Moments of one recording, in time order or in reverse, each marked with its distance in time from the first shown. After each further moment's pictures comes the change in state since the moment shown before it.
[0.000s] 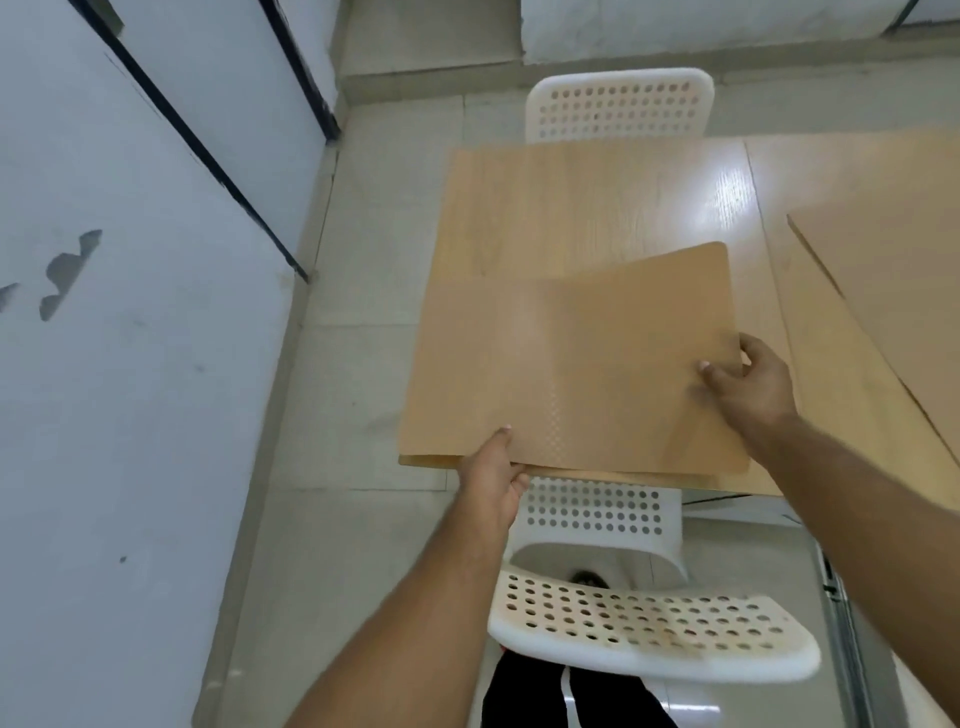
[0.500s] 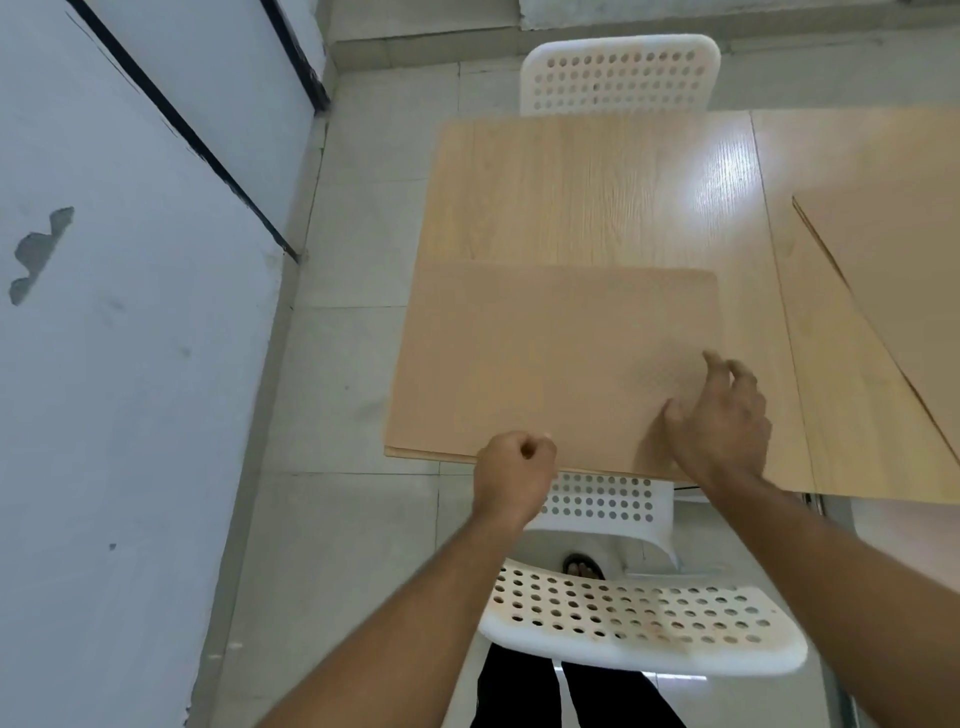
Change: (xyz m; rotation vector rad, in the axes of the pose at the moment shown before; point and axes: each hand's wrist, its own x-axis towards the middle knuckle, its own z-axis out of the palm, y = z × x) left_hand -0.025 -0.021 0.006 0.909 -0.130 0.552; right_hand -0.032 0.034 0.026 -0.718 0.088 -0.215
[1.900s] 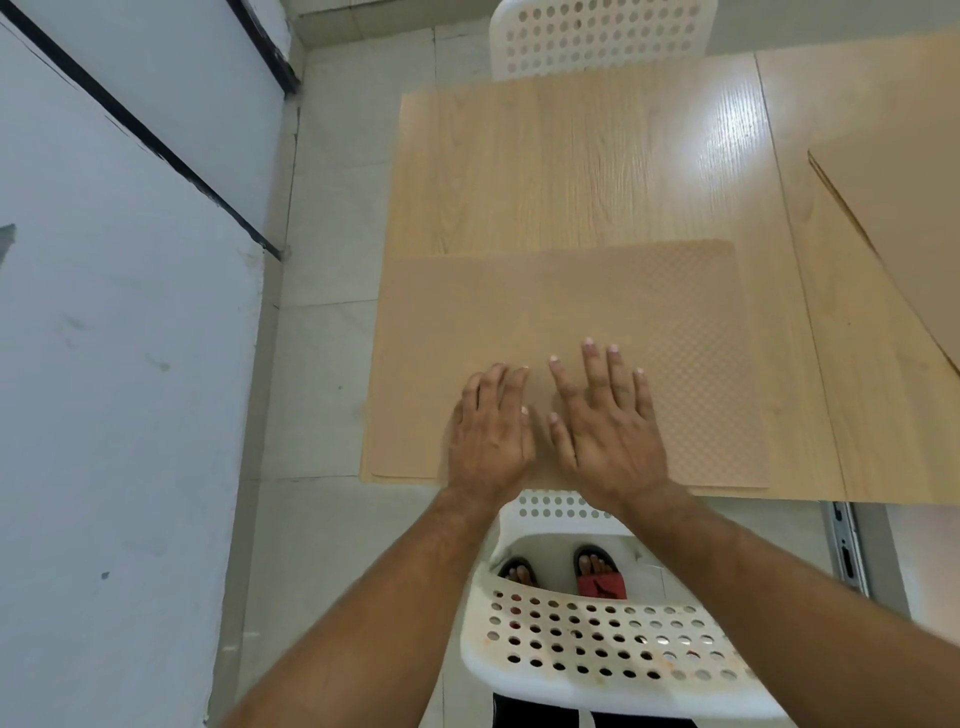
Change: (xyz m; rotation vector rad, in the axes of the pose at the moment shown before) left_hand 0.085 -0.019 0.008 0.747 0.289 0.676; right_hand -0.010 -0.043 0.074 -0.153 -0.107 -0.549
